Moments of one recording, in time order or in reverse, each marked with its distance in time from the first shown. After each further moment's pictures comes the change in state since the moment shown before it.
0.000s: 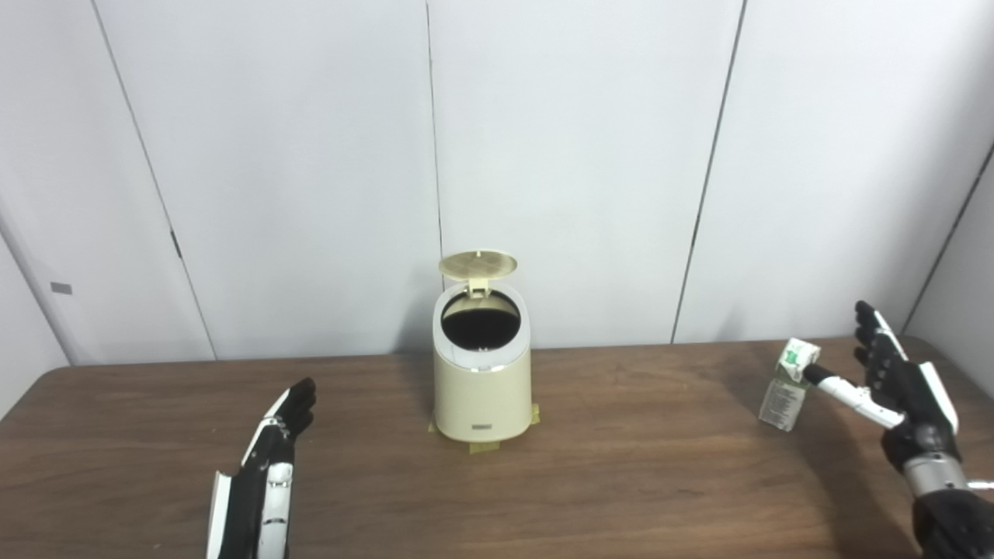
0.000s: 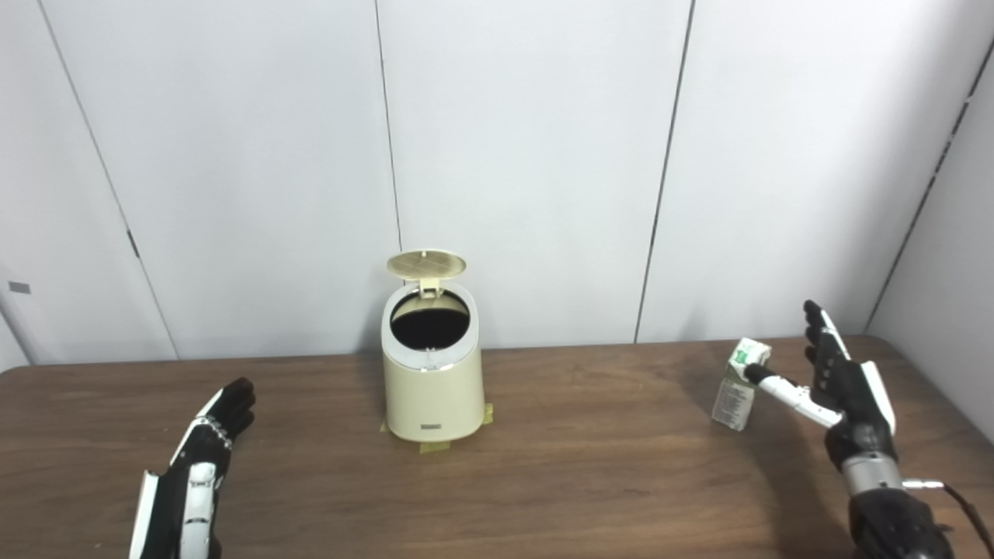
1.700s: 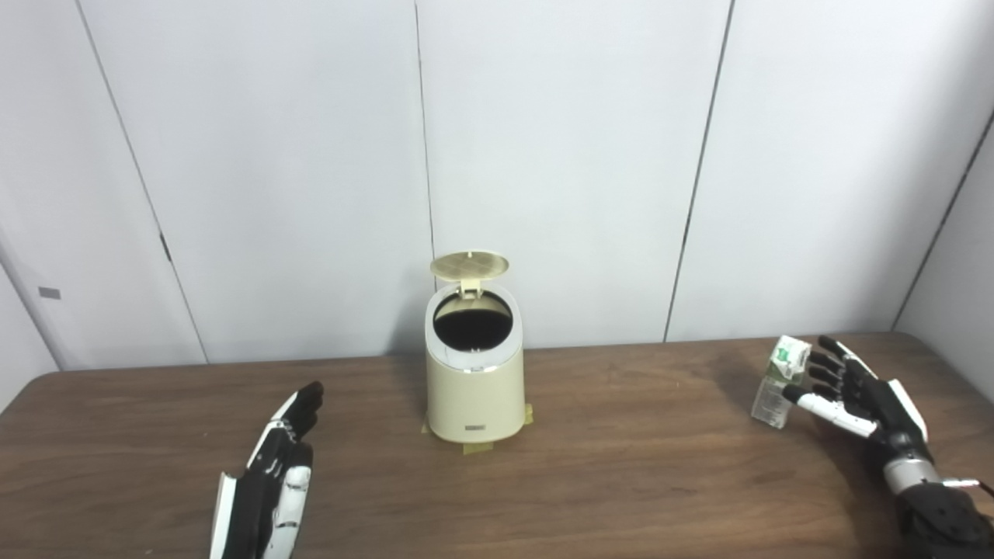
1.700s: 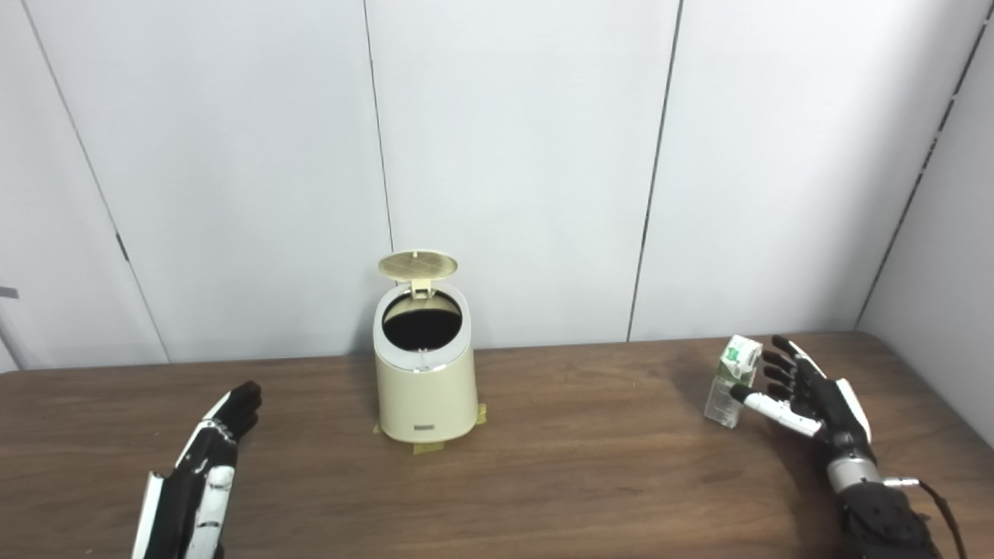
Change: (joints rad) left arm 0.005 0.014 -0.018 0.000 -0.005 -0.010 -0.010; right arm -0.184 -0.053 0.069 0.509 0.003 -0.155 0.070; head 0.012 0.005
